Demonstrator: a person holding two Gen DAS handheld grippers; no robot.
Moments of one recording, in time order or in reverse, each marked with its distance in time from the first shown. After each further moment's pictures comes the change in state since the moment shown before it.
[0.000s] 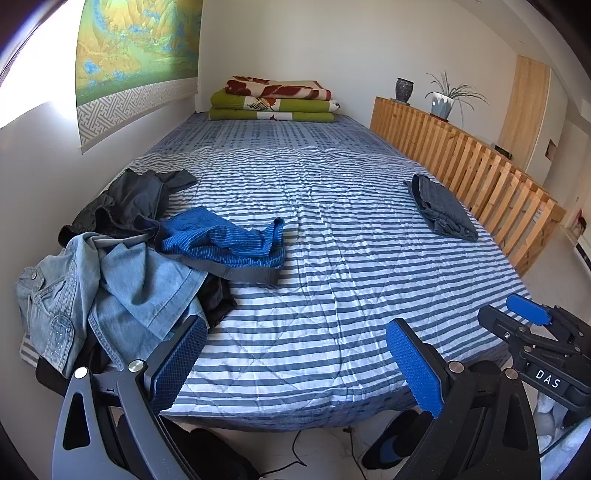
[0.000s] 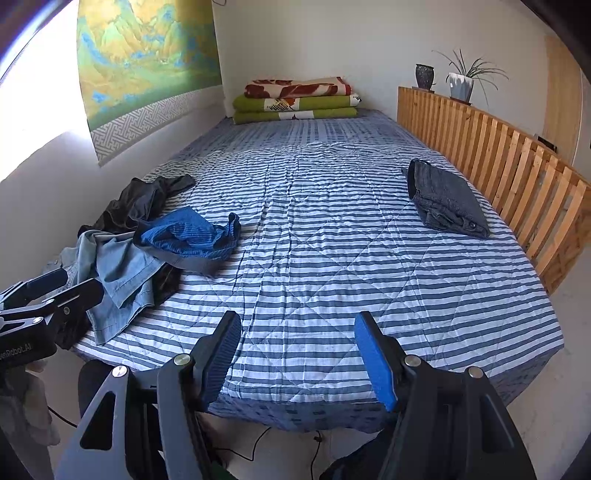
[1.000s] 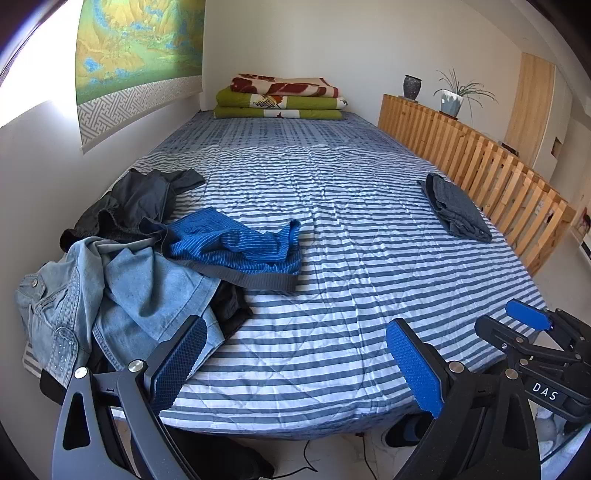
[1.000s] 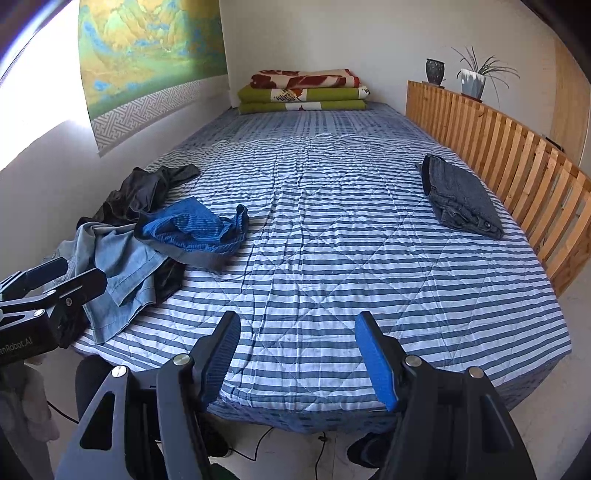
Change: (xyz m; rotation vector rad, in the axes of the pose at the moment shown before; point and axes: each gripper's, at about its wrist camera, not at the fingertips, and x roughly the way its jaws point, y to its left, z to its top) left arm 0.028 0.027 0.014 -0.002 0.014 0.026; right arm 0.030 0.024 0.007 -0.022 0.042 0.010
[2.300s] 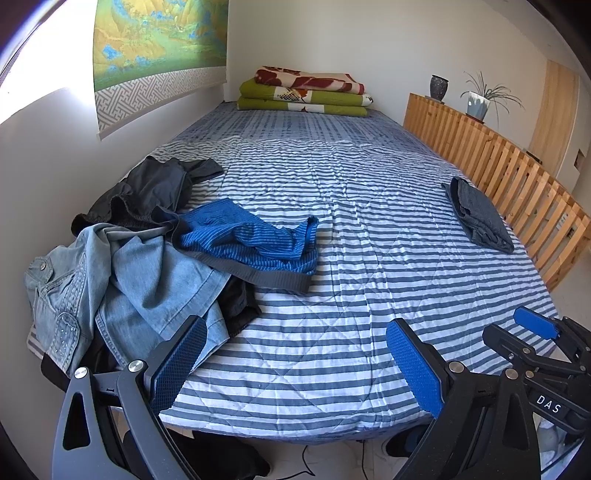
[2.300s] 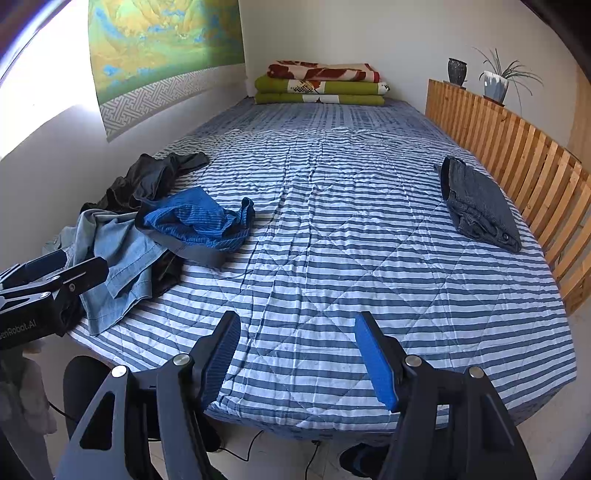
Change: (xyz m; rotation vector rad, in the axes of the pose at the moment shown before) left arm 0.020 -0.009 0.004 -0.057 0.022 0.087; right arm 0.025 -0.010 0.012 -0.058 0.030 0.045
